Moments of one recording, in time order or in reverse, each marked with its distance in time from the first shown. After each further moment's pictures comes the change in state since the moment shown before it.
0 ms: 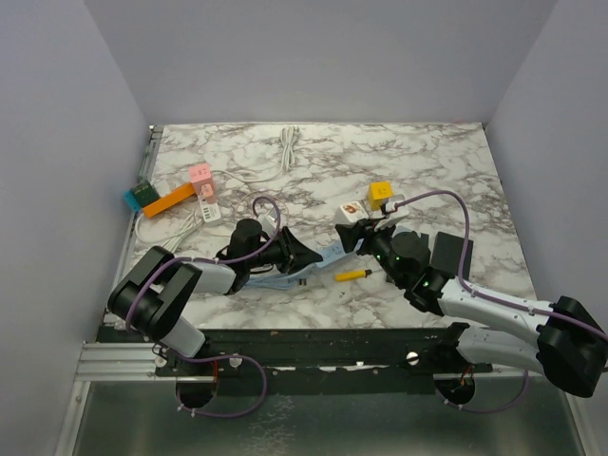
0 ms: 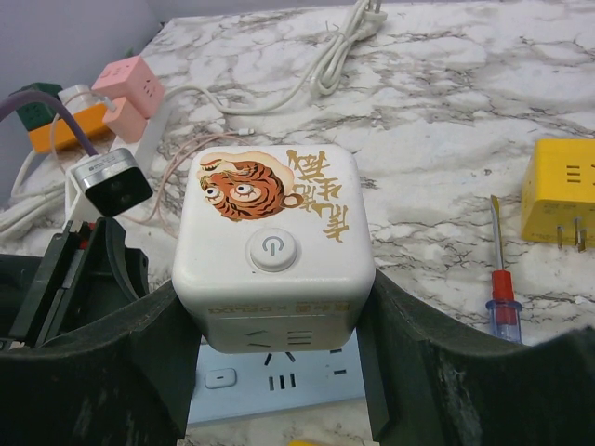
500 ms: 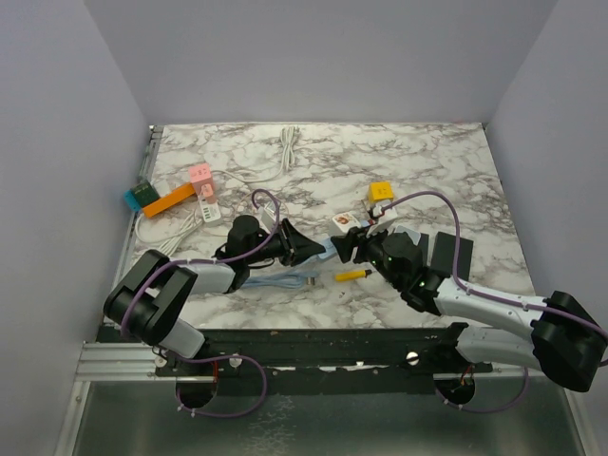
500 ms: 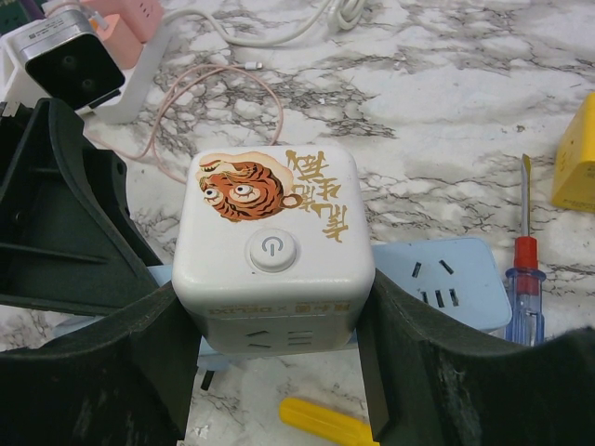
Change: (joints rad) left arm 0.000 -0.035 0.021 0.062 0.001 -0.025; right arm 0.005 0.037 0.000 -0.063 -0.064 -0.005
